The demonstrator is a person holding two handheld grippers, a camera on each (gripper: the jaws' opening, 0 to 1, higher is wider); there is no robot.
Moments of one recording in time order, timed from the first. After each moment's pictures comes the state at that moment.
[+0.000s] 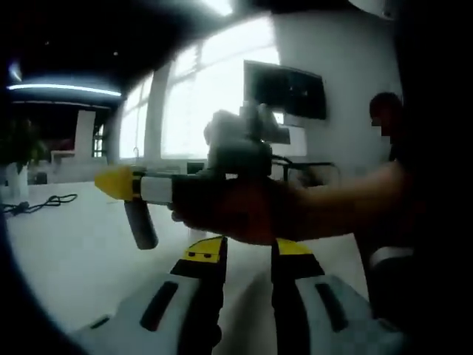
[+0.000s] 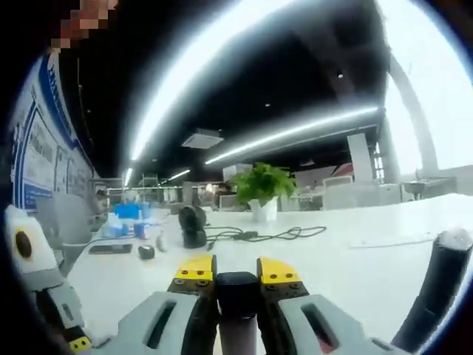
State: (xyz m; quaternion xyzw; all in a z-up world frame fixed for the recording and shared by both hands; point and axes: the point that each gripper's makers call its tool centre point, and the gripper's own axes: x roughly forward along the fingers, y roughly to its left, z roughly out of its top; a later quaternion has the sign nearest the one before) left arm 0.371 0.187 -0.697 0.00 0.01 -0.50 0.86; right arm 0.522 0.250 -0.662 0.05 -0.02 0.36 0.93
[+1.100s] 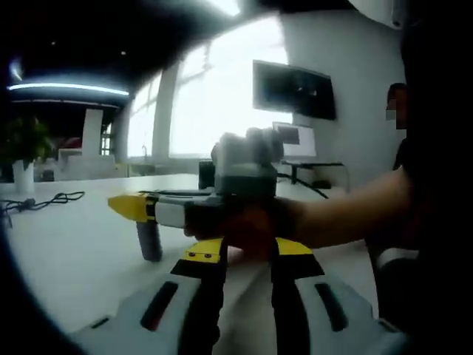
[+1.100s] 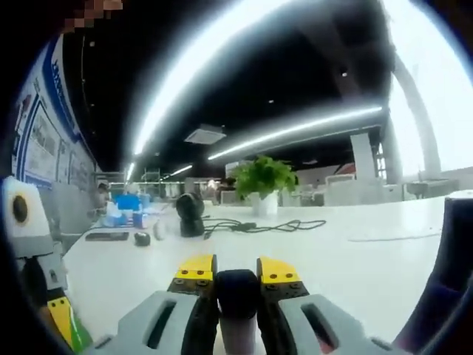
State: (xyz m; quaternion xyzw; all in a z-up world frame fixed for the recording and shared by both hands) left arm 0.380 0.193 -0.698 0.00 0.01 -0.48 0.88; right arm 0.525 0.244 -0.684 0.03 -0.01 0.37 0.93
